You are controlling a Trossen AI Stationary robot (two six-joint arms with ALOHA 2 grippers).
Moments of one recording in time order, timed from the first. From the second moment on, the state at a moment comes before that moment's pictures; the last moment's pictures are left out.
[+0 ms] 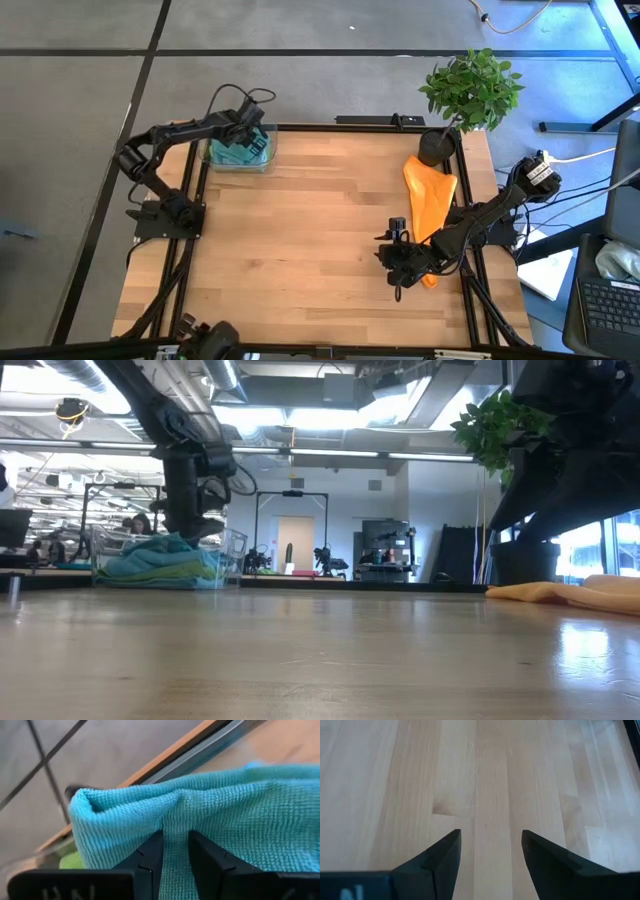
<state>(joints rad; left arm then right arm) 0.88 1.56 0.92 -0.51 -0.41 -0.03 0.62 1.45 0.73 -0.39 0.63 0.34</state>
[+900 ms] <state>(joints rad) 0.84 1.50 0.92 -0.52 -0.54 -0.07 0.62 1.45 0.73 -0.39 0.63 0.36</state>
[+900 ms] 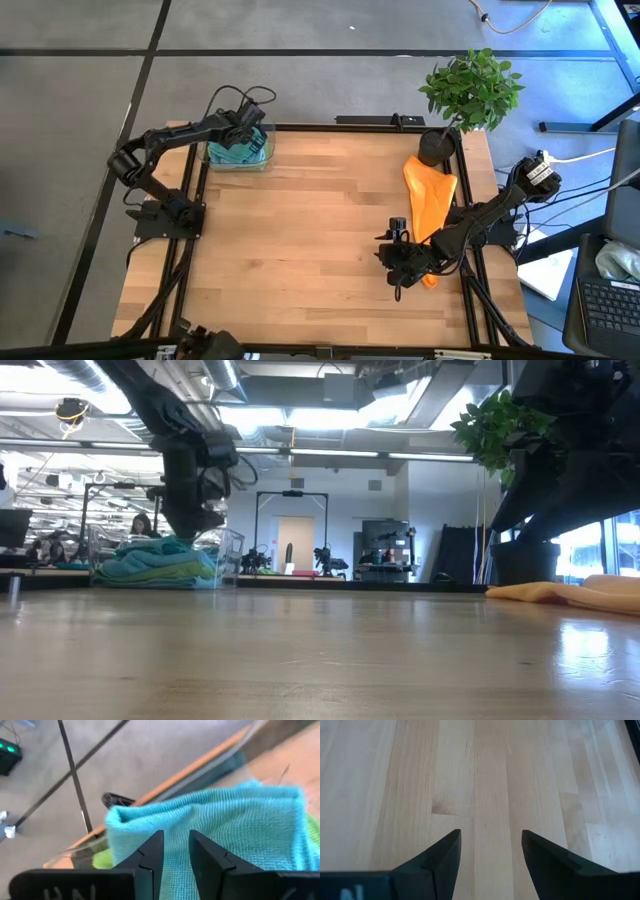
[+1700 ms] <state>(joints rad) 0.08 1.08 0.79 -0.13 -0.62 -0.20 0.59 1.52 0.73 -0.22 0.68 0.38</state>
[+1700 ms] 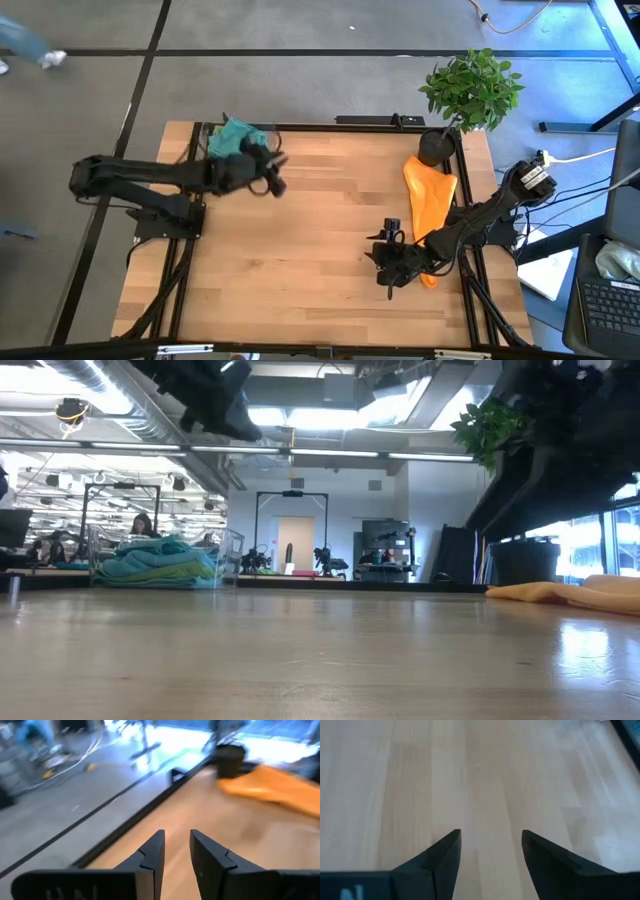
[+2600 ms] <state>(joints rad) -0.18 1.08 0.63 0.31 -0.58 -0.09 0.48 1.76 0.73 -0.01 0.63 0.28</state>
